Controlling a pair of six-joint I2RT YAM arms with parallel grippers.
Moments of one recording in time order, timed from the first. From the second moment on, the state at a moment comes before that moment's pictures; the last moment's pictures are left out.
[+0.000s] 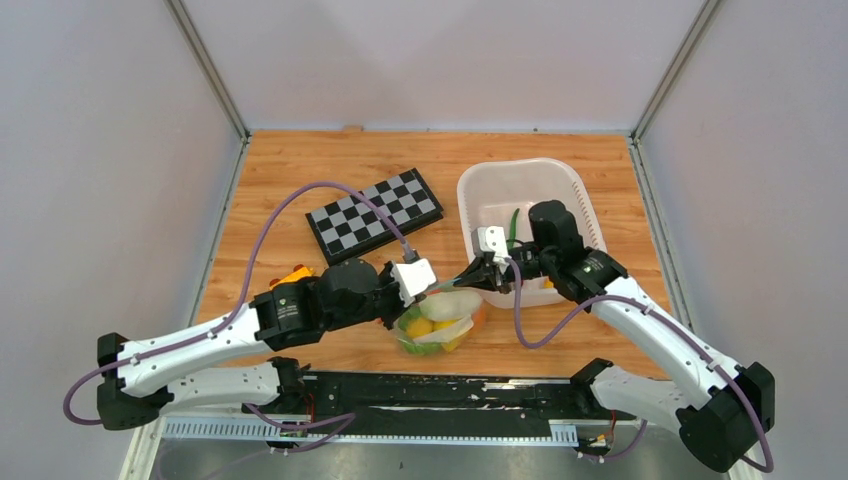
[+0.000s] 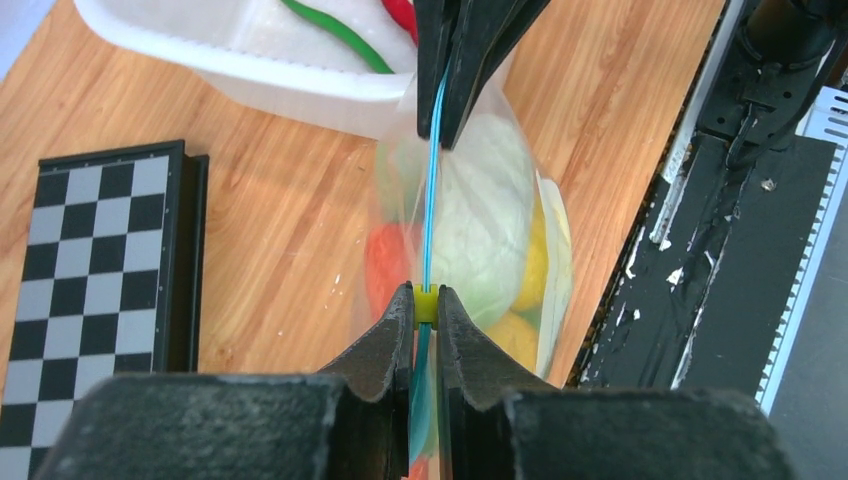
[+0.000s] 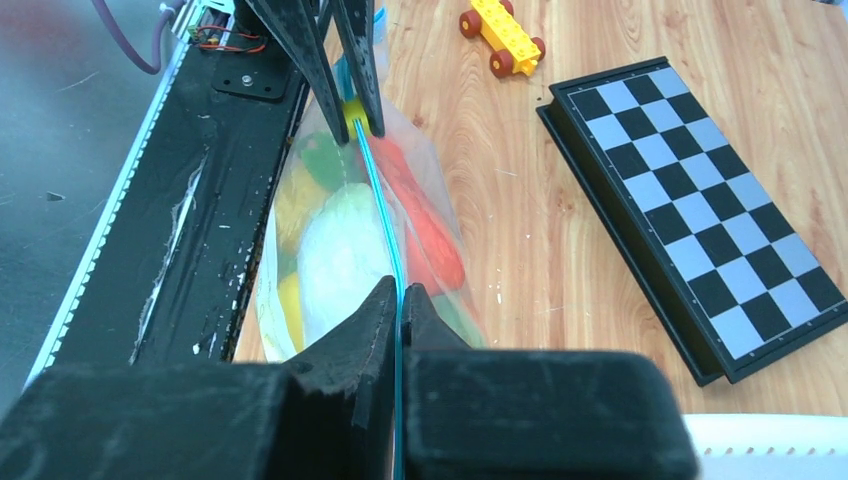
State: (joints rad) left arm -1.20 0.93 0.92 -0.45 -0.12 0.11; right arm 0.60 1.05 0.88 -0.34 -0.96 -0.60
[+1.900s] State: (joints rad) left arm -1.20 0.69 0.87 -0.74 -0.41 -0.06; right arm 0.55 0.98 0.81 -0.20 -0.84 -0.50
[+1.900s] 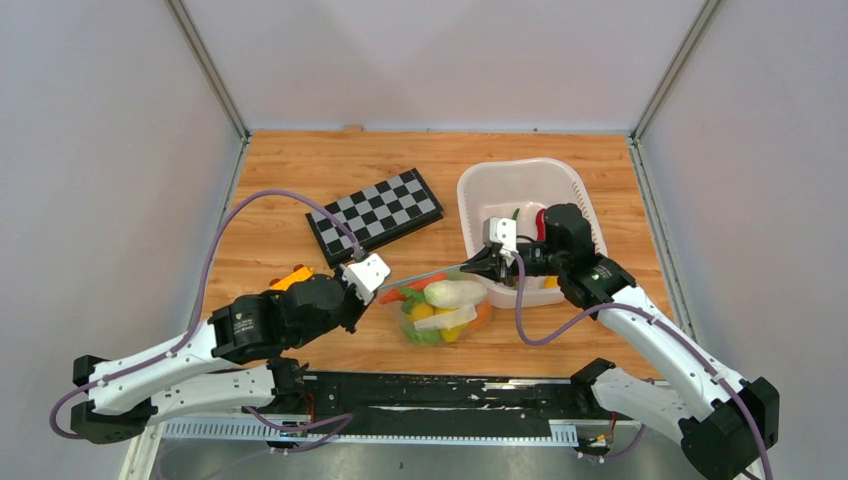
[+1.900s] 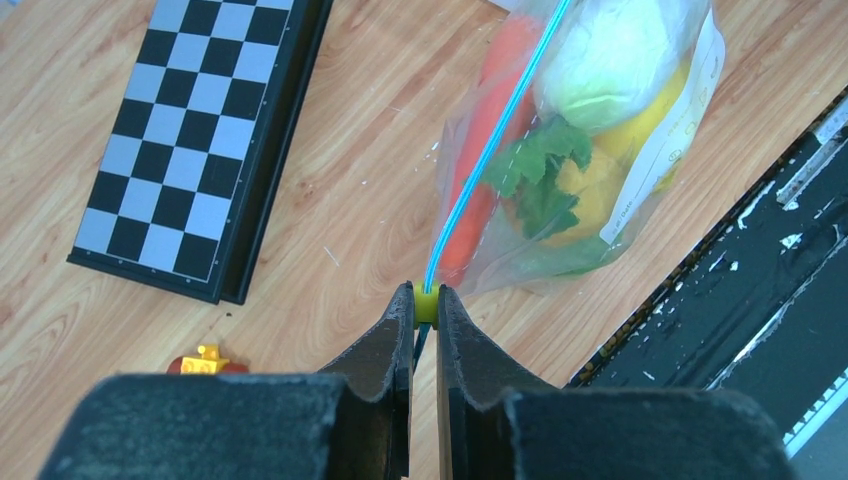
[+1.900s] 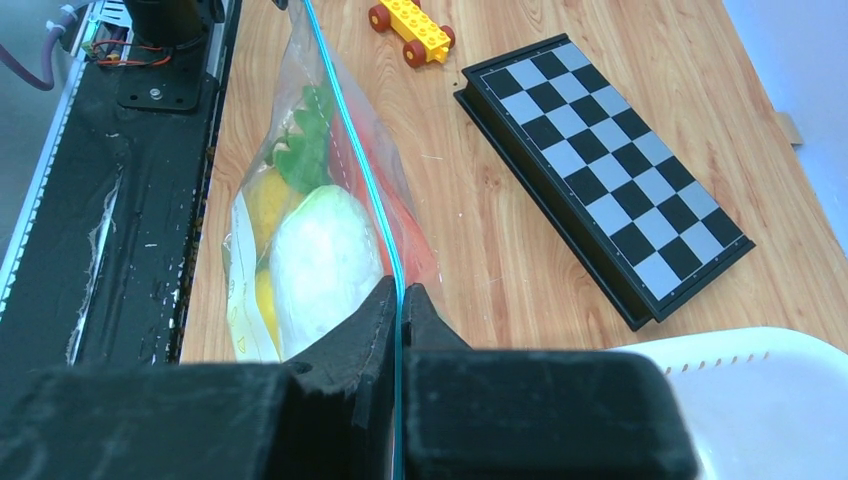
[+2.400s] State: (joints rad) left arm -1.20 0.62 0.86 -0.69 -0.49 -0.08; right arm 0.53 1.04 0.82 -0.20 -0.93 -0.49
